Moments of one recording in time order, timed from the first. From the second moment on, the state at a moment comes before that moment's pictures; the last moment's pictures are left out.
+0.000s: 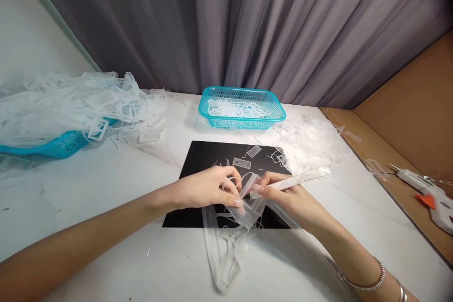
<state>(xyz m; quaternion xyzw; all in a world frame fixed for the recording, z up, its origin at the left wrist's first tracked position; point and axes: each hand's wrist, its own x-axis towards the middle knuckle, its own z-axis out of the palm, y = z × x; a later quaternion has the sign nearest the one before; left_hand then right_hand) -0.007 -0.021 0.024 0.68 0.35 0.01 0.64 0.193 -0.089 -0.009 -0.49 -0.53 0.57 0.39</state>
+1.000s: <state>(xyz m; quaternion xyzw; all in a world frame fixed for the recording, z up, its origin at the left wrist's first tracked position) -0.001 -0.033 0.018 0.66 0.40 0.06 0.63 0.174 -0.101 -0.009 -0.56 -0.70 0.28 0.35</state>
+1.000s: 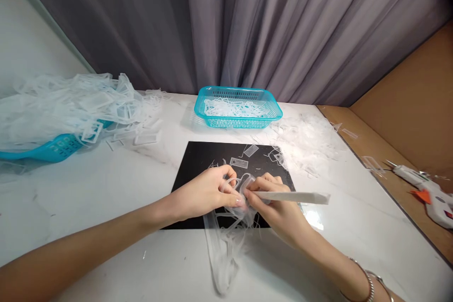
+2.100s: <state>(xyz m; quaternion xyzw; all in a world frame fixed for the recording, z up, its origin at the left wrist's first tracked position) -0.005 -0.022 0.021 0.64 0.39 0.05 0.66 0.227 -0.087 0.003 -0.65 -0.65 0.10 0.38</state>
